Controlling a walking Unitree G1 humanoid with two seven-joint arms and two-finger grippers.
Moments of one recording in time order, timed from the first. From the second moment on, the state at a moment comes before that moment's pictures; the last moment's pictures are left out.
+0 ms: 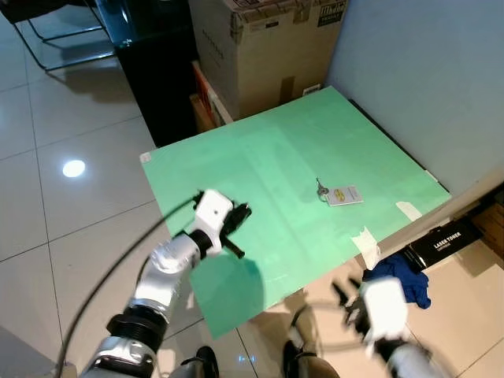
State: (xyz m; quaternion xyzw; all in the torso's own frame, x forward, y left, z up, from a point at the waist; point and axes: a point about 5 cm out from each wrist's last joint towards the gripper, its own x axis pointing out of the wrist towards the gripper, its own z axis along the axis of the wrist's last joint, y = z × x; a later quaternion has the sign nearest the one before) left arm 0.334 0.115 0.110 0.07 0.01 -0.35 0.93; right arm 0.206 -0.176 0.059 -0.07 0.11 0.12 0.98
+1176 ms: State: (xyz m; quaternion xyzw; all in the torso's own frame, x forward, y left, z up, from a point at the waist) left arm 0.289 0.114 0.166 0.07 0.03 -0.63 0.77; right arm 0.235 -0.185 0.120 -0.26 0.01 0.30 0.92
